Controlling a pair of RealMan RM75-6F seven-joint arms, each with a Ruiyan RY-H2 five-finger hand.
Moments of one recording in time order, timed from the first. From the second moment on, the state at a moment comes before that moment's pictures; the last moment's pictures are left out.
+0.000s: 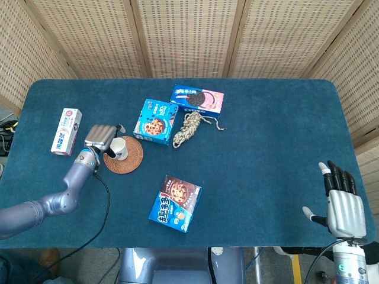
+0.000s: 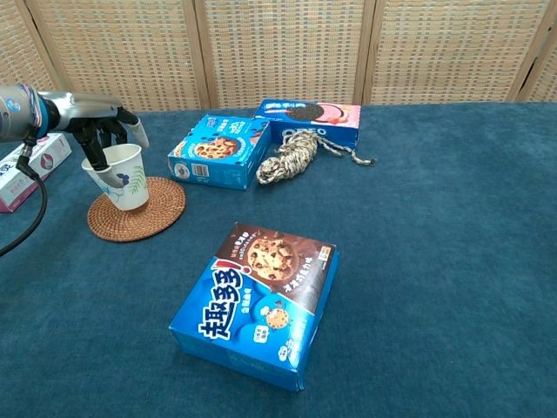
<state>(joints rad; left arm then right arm) -0.97 -1.42 -0.14 -1.26 0.60 0.69 0.45 0.09 -1.07 0.13 -2.20 -1.26 1.57 -0.54</state>
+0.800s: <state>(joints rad) -0.92 -1.28 -0.11 -1.44 0.69 0.75 0.39 0.08 -1.06 0.13 -2.21 -1.26 1.58 -0.52</state>
